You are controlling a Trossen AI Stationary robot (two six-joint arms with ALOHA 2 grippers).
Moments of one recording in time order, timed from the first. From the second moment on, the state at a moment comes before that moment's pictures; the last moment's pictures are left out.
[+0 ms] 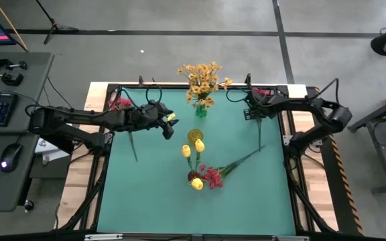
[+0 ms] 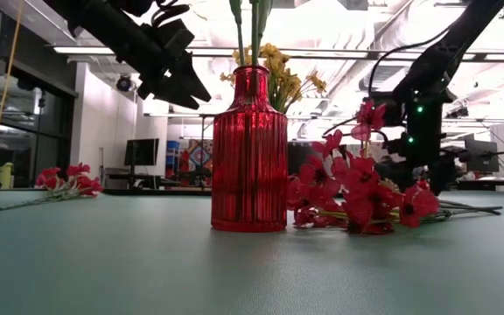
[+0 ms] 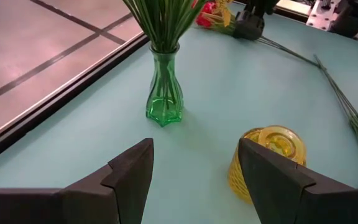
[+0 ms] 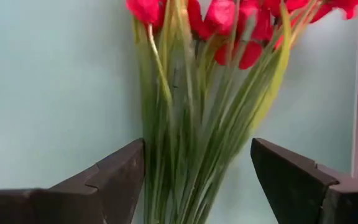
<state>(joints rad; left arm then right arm) 0.14 1.22 0.74 -0.09 -0.35 -0.26 -0.75 1.50 0.63 -0.52 0.40 0.58</state>
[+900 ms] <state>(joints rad) 0.13 1.10 0.74 -0.08 -0.16 -0.25 -0.47 1.25 0.62 -0.62 0.44 0.50</state>
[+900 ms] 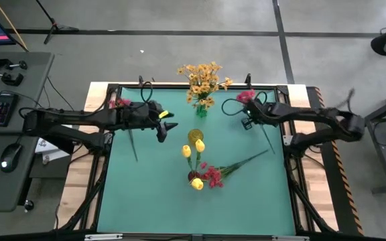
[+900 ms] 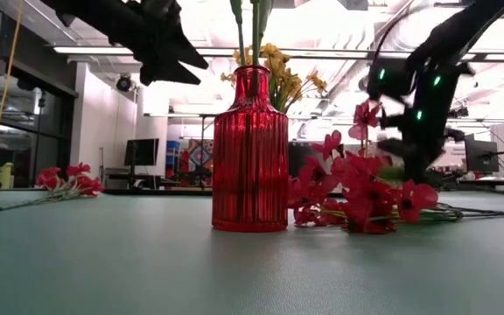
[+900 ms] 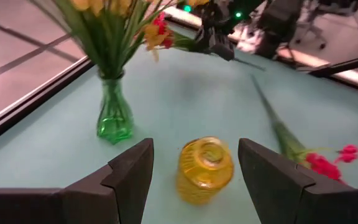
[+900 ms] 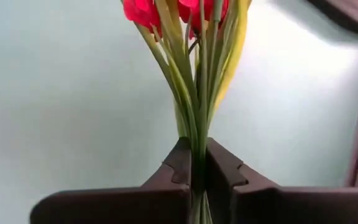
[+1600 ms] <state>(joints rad) 0.01 1.07 0.74 -0.01 -0.17 -0.14 0.15 1.07 0.41 0.80 0.30 0.00</state>
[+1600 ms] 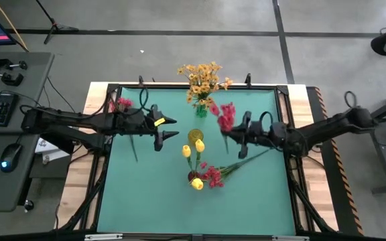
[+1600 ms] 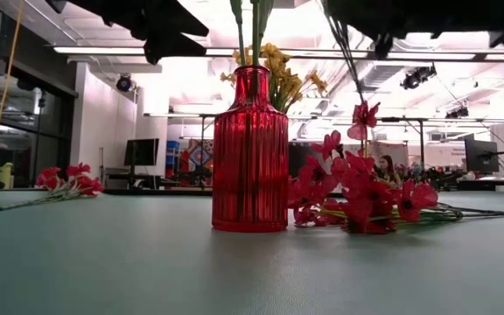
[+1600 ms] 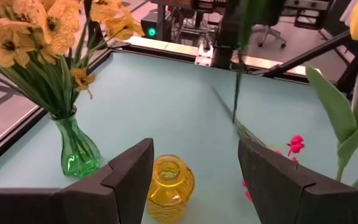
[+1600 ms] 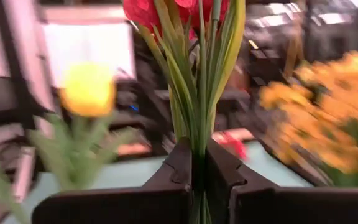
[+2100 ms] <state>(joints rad) 0.01 1.07 0.74 -0.02 -0.18 -0.14 0.15 1.29 0.62 1.08 0.12 -0.24</state>
